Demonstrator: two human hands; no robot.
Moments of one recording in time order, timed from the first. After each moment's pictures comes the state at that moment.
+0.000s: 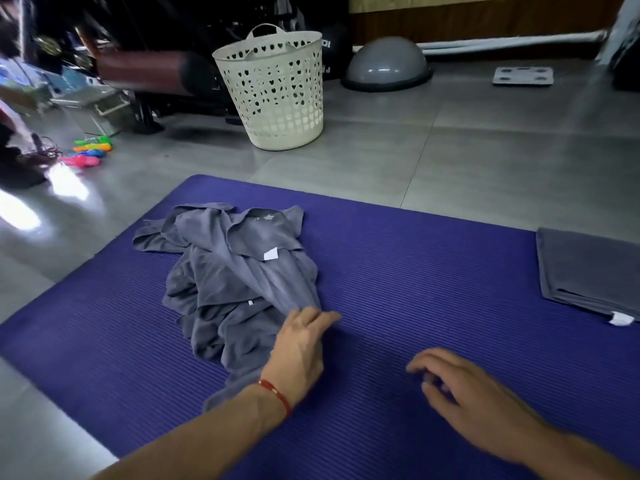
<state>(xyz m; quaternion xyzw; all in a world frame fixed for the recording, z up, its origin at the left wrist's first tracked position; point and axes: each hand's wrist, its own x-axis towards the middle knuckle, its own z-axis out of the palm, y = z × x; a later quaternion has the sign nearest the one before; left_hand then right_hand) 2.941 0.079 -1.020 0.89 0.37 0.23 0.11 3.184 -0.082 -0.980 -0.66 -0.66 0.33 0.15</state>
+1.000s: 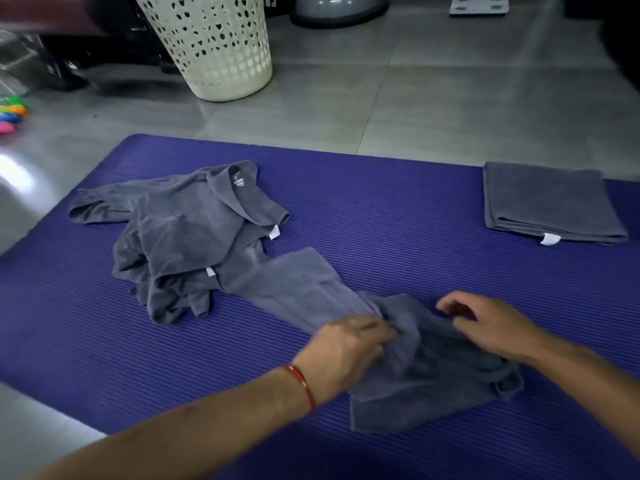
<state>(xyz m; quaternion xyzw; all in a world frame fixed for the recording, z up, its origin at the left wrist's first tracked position) 3.010 -0.018 -1.027 0.96 0.11 0.11 0.24 3.276 -0.126 -1.017 -0.78 -0.49 0.36 0.12</state>
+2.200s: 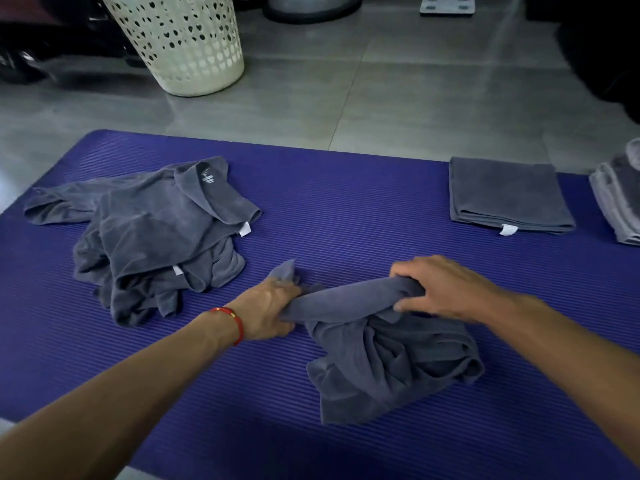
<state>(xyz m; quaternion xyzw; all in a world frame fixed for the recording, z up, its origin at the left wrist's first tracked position) 2.988 0.072 -1.026 0.94 0.24 -0.14 0.20 3.274 -0.099 -0.972 -0.69 -0.69 0.22 0.07</state>
